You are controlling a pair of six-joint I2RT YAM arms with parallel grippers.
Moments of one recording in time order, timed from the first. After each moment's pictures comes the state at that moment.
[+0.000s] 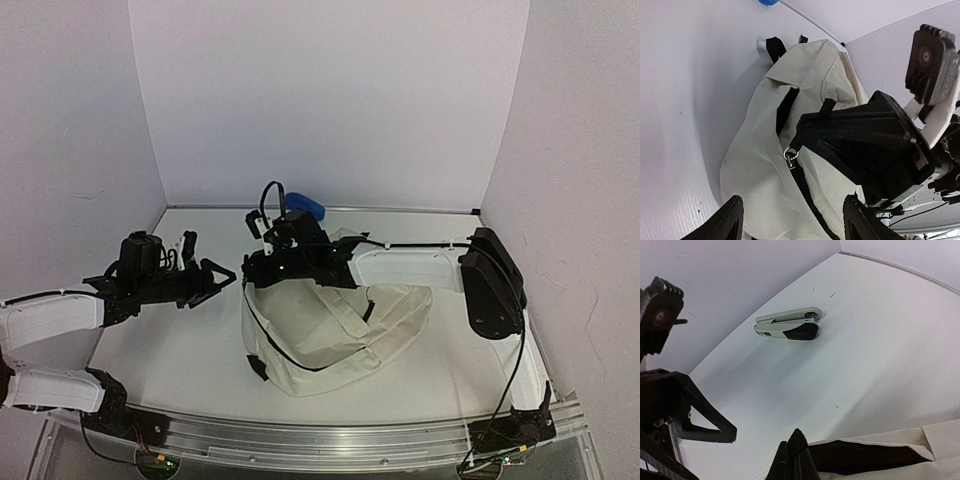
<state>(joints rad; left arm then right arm) -0.46 1.08 0.52 0.08 0.43 -0.77 1.01 2.25 1.82 -0.04 -0.09 0.34</state>
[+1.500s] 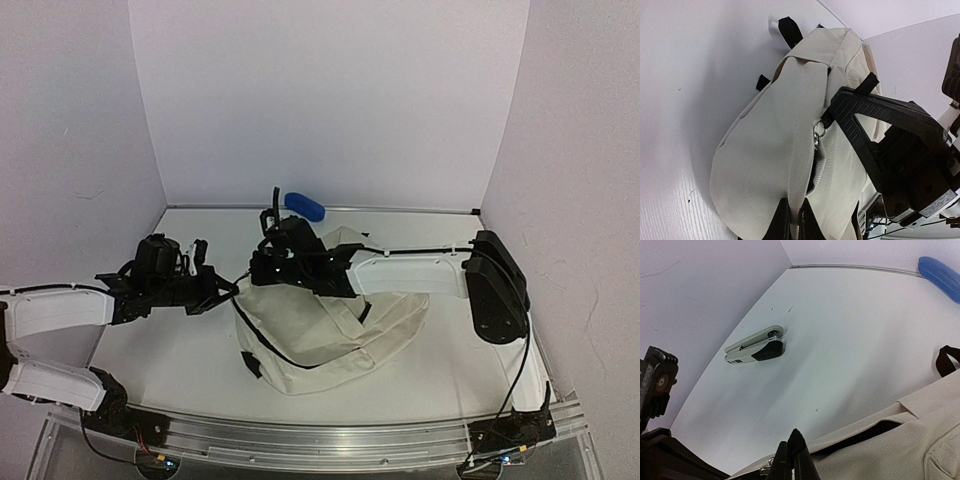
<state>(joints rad) -0.55 1.16 0.55 0.04 0.33 -0.87 1.05 2.22 1.78 -0.03 0.21 0.55</state>
